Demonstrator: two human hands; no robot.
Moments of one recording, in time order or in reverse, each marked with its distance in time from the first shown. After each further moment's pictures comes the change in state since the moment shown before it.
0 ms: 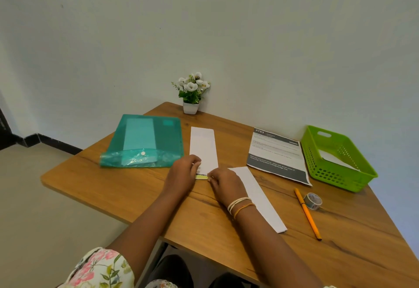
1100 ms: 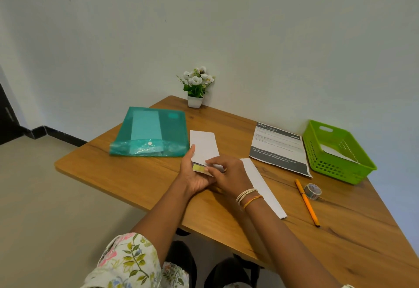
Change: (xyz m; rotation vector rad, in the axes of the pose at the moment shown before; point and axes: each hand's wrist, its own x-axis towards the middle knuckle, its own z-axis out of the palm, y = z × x) left_hand -0.009 0.030 0.003 -1.846 -0.294 -1.064; right_hand -0.018 -0.022 -0.029 0.386 0.065 -0.055
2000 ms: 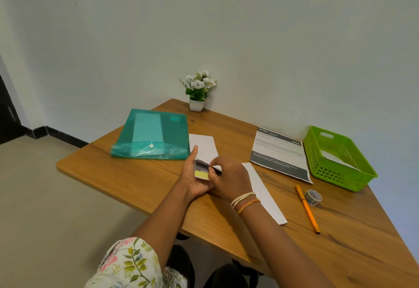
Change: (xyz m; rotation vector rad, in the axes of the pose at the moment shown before) left_hand -0.003 -0.002 -0.003 0.052 -0.050 0.031; right_hand -0.002 -0.022 0.000 -0.342 0.123 -0.079
